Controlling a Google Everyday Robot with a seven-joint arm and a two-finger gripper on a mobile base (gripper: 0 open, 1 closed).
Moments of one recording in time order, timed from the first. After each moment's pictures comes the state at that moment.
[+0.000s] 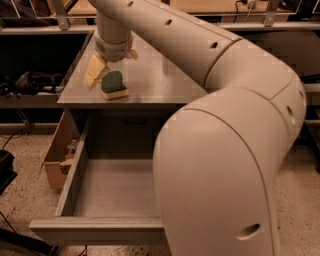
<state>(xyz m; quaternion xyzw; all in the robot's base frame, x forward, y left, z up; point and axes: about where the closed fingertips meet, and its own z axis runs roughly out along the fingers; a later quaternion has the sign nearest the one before) 0.714 0.129 0.885 -0.41 0.89 0.04 0.20</state>
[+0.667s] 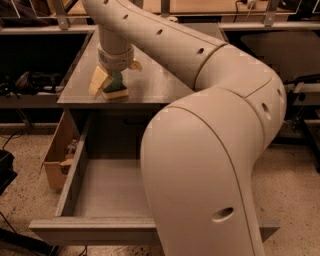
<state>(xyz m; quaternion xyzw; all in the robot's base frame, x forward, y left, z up) 0.716 0.125 0.843 -0.39 0.91 0.02 0.15</state>
